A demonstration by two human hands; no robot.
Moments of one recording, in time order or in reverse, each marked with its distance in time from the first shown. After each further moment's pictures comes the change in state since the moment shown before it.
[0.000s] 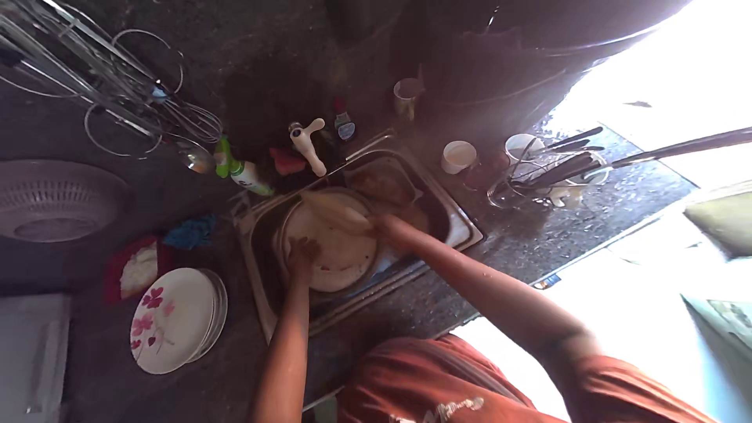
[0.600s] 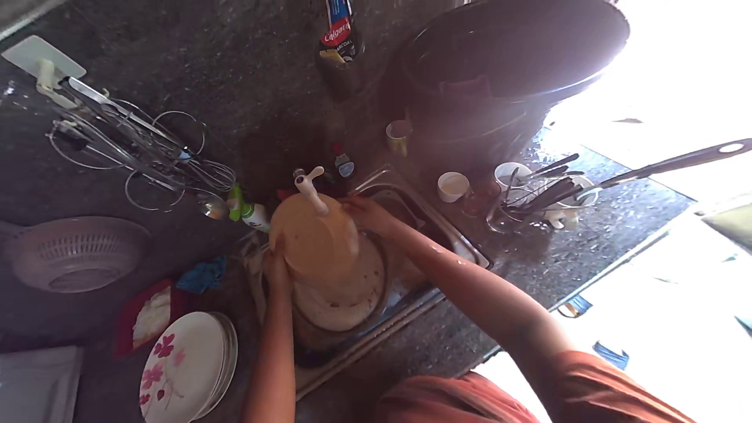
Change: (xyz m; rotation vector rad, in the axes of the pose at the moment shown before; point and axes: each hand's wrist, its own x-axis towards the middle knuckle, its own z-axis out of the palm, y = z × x) left_hand 0.000 0.110 0.009 0.165 0.161 0.476; right_hand 0.063 -0.034 -0.045 0.361 0.323 -0.271
